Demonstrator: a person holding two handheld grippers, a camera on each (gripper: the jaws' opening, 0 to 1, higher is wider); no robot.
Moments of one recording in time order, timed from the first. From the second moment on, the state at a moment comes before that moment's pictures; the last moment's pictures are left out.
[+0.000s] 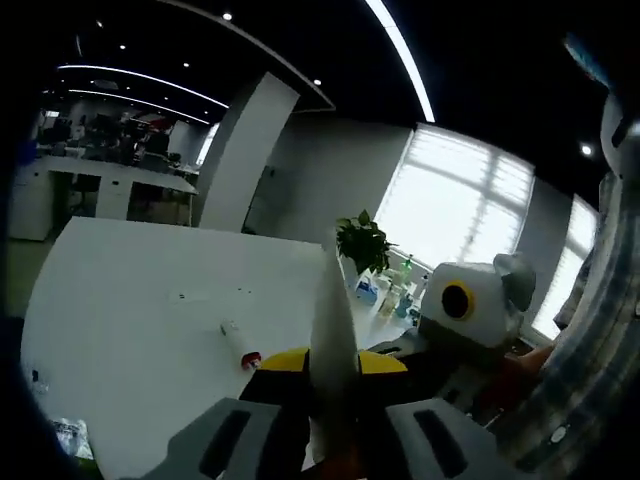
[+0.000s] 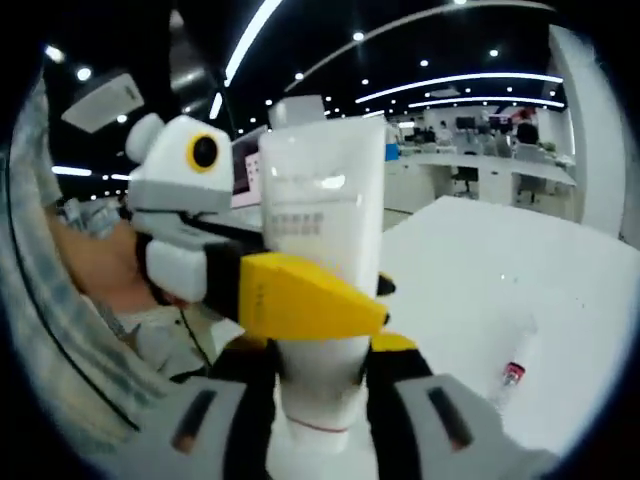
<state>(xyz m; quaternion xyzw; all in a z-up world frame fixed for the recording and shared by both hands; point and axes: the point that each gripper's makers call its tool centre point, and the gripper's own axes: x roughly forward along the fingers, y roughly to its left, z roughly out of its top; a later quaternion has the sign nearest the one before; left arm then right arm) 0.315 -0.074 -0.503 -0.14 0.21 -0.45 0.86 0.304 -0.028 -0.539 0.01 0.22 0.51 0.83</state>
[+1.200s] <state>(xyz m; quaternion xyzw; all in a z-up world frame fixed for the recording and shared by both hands) 0.296 -0.038 -0.463 -0.18 0.11 -0.66 0.72 0.285 0.025 -0.500 0.11 0.16 0.64 0.75</state>
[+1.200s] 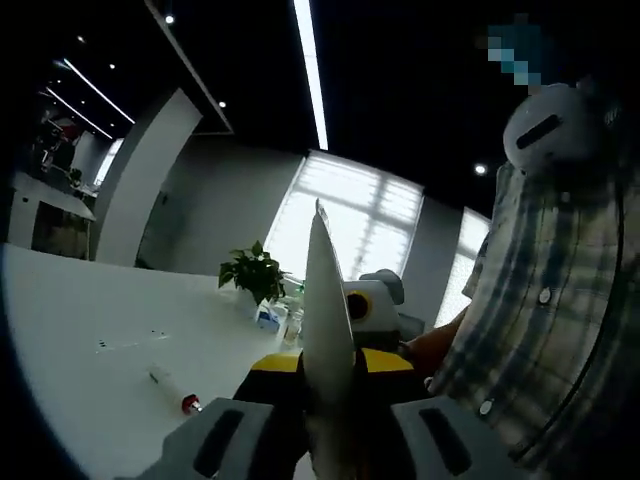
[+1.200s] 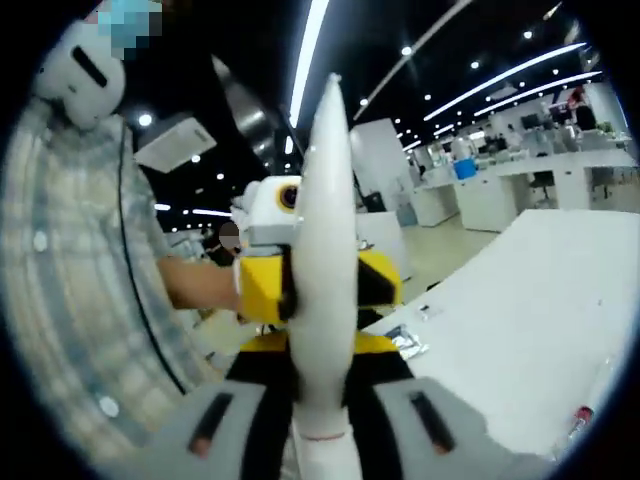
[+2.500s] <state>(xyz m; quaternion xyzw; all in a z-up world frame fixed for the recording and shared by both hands) 0.267 -0.016 -0.593 0.01 0.15 -0.63 0.76 0.266 0.006 -0.565 -0.22 0.33 0.63 0.67</state>
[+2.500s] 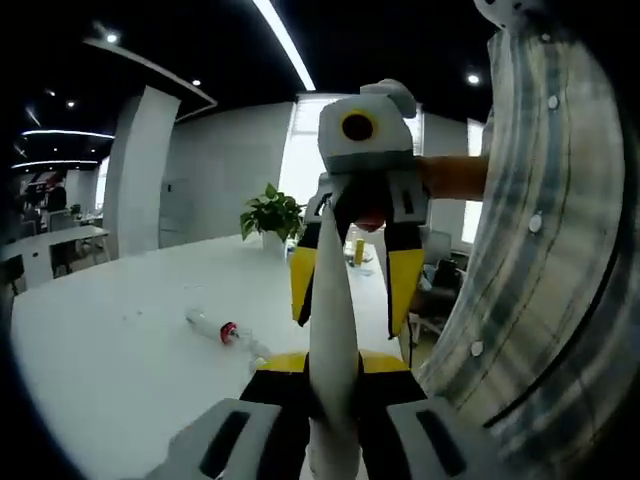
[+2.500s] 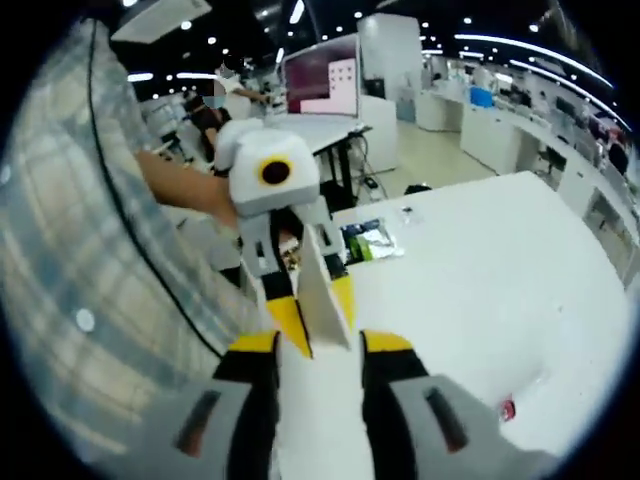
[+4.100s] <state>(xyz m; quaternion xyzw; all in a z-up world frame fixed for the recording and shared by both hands) 0.279 0.027 -0.636 -0.02 0.26 -0.46 0.85 0.281 0.000 -0.584 -0.41 0.34 0.66 0.53</state>
